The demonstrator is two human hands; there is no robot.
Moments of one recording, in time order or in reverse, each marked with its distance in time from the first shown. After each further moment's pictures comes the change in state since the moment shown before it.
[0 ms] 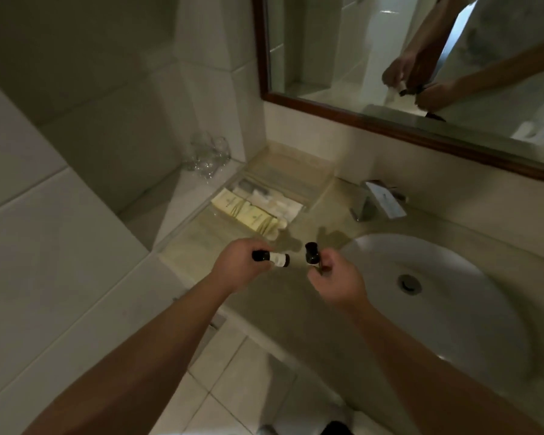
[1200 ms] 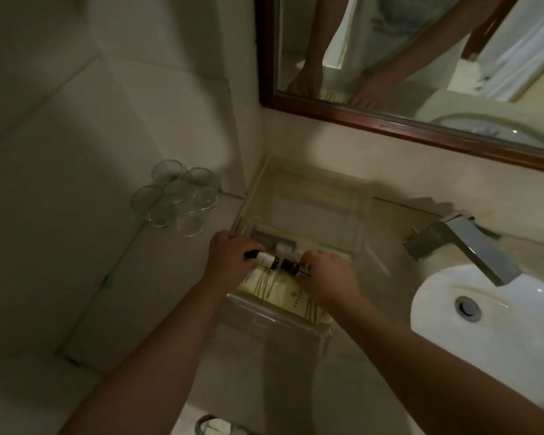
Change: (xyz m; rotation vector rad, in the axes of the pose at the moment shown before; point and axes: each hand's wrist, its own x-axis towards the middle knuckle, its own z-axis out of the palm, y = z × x) left_hand 0.283 -0.172 -0.063 0.263 -0.024 0.241; right_hand 0.254 -0.078 0.130 -0.602 -0.034 0.123
